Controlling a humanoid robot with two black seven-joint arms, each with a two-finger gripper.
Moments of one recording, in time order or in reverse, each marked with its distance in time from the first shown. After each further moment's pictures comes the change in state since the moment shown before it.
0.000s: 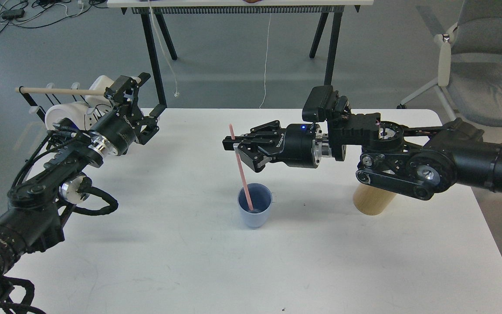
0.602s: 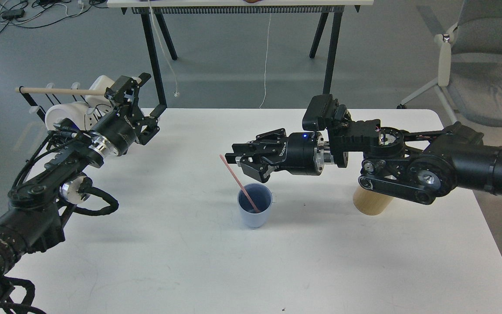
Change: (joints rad) left arm 0.001 -0.004 0.000 0.000 0.000 0.000 0.000; right arm 0.008 -0.005 -0.024 0.004 0.005 0.001 0.000
